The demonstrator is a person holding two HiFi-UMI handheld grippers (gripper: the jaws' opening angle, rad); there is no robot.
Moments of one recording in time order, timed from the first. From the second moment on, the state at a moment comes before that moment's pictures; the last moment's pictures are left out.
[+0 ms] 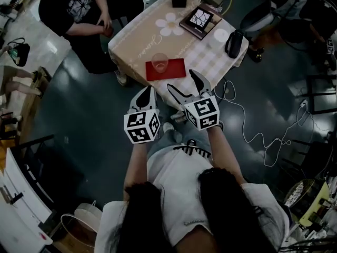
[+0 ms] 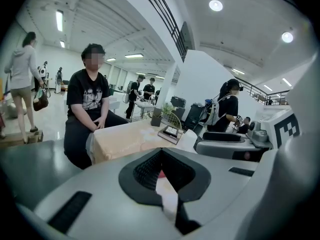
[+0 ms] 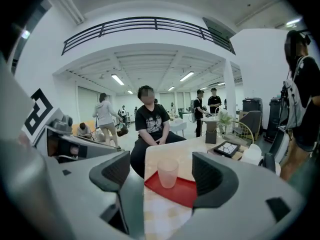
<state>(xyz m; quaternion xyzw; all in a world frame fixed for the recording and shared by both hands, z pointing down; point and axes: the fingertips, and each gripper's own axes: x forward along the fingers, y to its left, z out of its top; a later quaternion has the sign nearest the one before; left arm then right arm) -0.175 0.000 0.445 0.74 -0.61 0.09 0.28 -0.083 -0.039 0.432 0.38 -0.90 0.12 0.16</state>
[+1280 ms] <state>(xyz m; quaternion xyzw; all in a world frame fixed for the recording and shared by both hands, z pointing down) -0.221 -0.094 0.518 0.64 -0.67 0.11 0.34 -0.174 -0.136 0.558 0.23 -0.92 0.14 0.27</state>
